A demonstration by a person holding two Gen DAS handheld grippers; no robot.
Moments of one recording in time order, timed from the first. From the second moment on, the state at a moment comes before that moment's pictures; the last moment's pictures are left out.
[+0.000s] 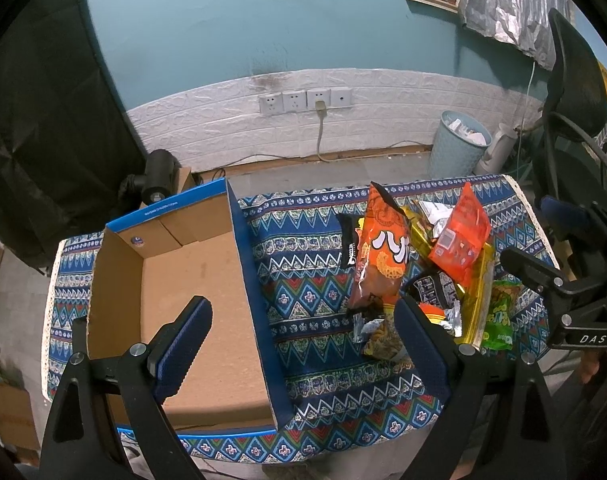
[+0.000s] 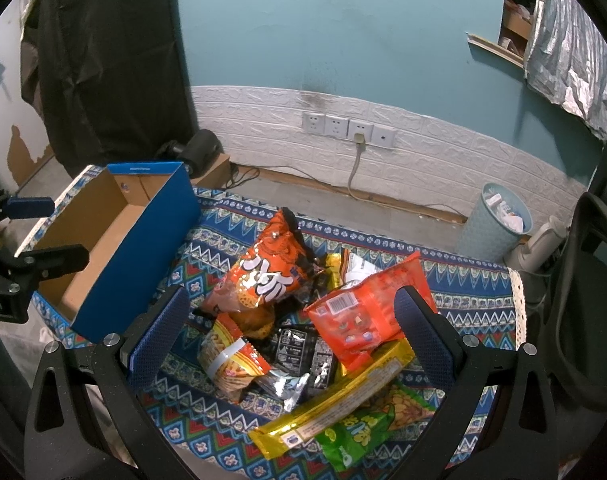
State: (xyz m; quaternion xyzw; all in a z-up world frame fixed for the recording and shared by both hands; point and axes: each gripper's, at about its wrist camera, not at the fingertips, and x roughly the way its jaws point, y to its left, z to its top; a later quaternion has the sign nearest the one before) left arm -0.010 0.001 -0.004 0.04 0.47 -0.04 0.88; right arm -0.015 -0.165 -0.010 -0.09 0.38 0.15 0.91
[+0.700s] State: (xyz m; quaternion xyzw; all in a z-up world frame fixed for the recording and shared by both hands) left arm 0.014 -0.007 -0.032 0.03 0.50 -0.05 0.86; right arm -0.002 -0.205 -0.014 -0.06 0.41 0.10 0.91
